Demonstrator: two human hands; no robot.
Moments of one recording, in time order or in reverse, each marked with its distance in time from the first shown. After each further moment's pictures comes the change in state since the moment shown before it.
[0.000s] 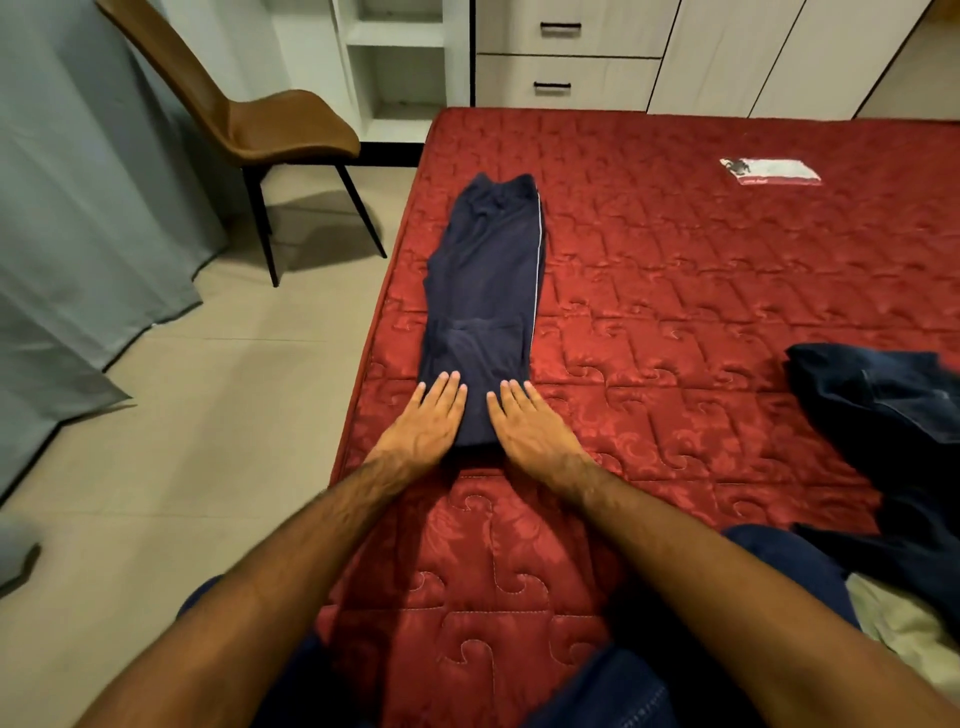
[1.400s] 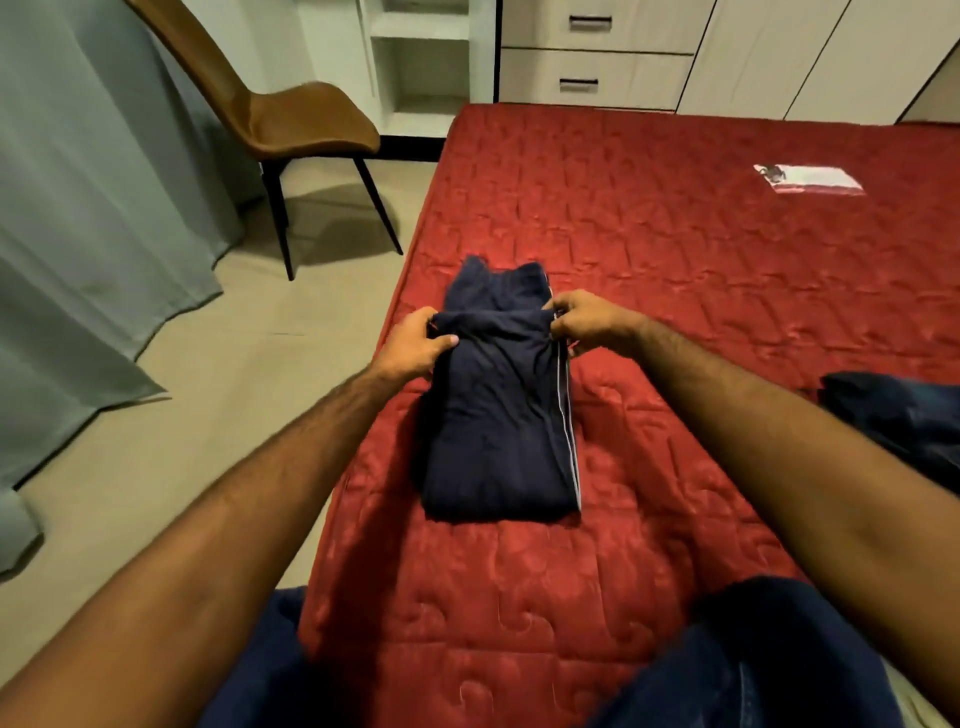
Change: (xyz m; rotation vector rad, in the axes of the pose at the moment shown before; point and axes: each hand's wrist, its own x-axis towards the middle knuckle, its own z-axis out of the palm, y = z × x) left_hand 0.070 -0.091 -0.058 -1.459 0.296 -0.492; right_hand 0.081 0.152 -0.083 1.331 -0.182 0.332
